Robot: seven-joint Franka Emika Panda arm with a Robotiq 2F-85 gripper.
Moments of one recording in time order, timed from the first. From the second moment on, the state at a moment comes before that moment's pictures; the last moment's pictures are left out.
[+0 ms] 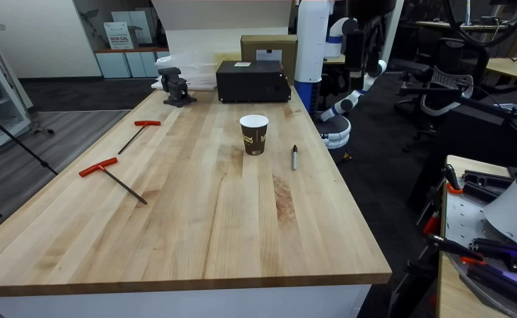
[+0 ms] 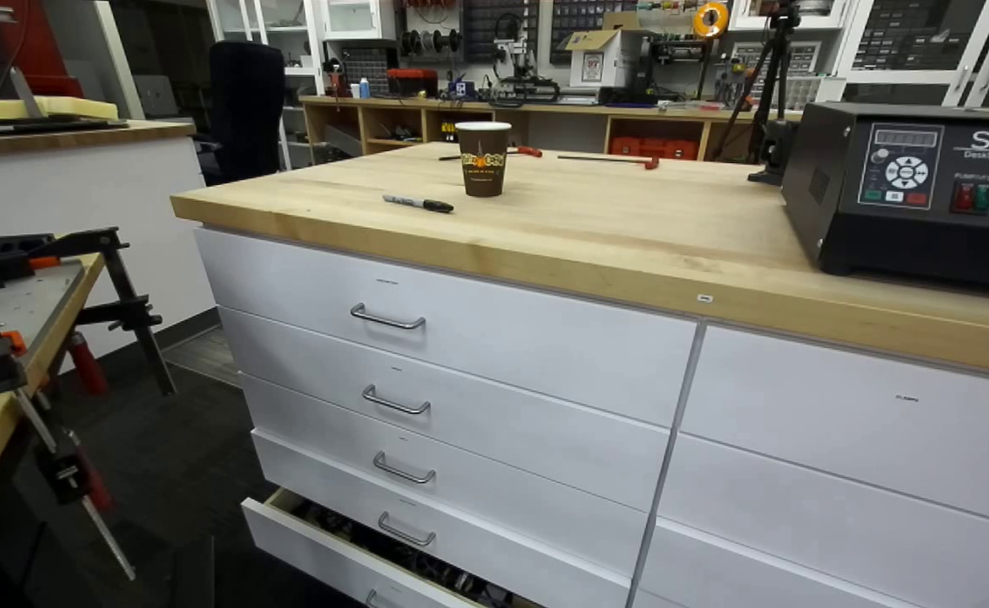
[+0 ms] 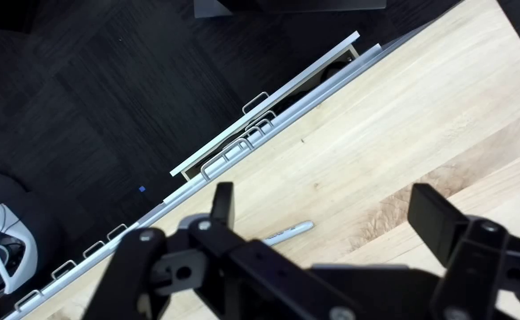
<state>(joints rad) 0.04 -0.38 0.26 -2.37 -0.02 1.87 0.33</state>
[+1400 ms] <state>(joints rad) -0.06 -0.11 0.08 -2.04 0.09 2.08 0.51</state>
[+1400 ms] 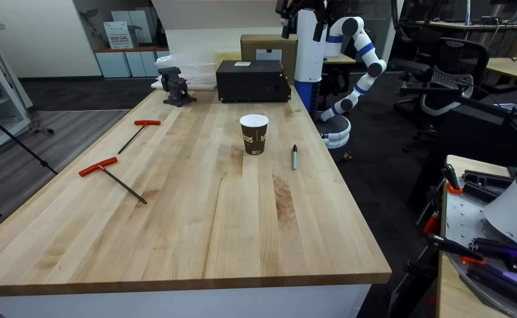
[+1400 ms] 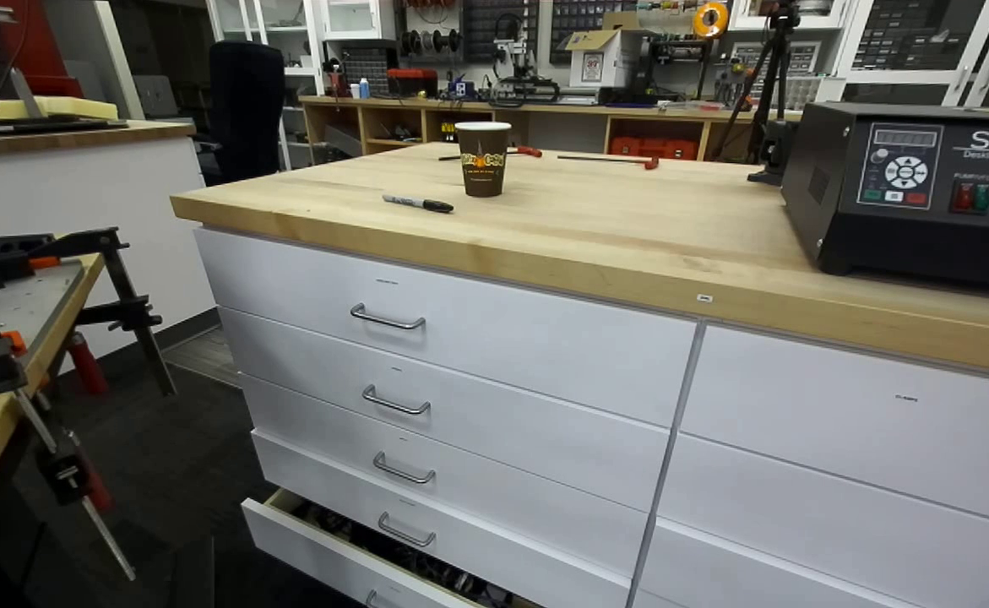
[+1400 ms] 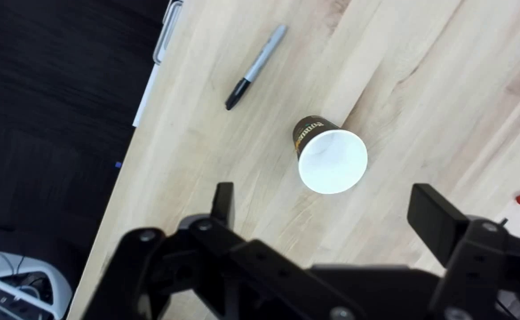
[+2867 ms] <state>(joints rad) 0.04 0.20 -0.01 -1.93 0.06 2.25 1.04</state>
